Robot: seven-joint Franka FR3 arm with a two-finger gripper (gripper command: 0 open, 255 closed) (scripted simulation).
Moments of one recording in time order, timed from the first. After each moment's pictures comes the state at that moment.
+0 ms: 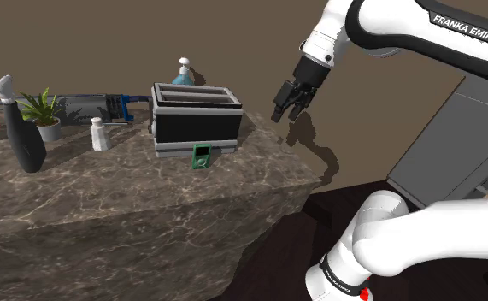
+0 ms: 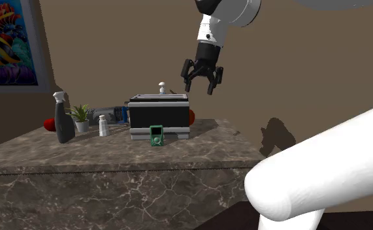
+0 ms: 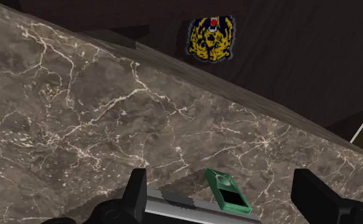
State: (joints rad) arm -0.01 -0.78 -0.06 -2.27 0.12 1.63 0.08
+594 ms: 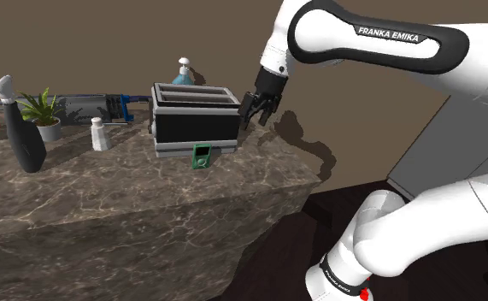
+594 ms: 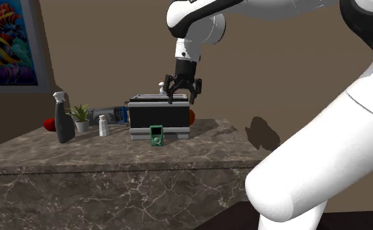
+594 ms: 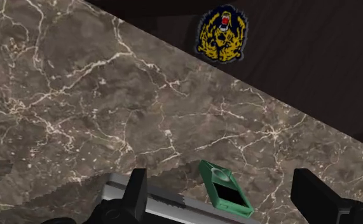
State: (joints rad) arm 0.02 -0.54 0.01 -2.22 0.11 1.77 0.10
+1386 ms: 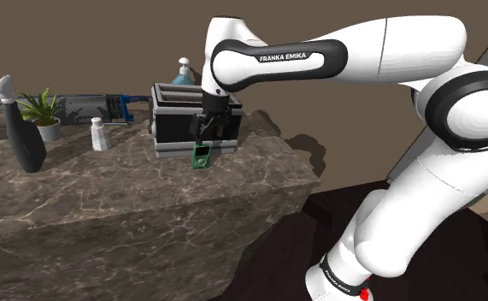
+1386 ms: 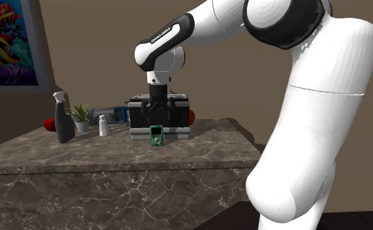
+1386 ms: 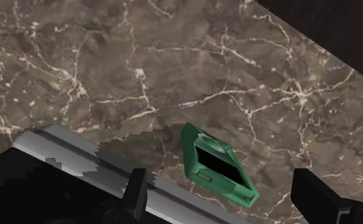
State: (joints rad) arm 0.05 -0.10 0.10 -2.01 0.02 1.92 0.15
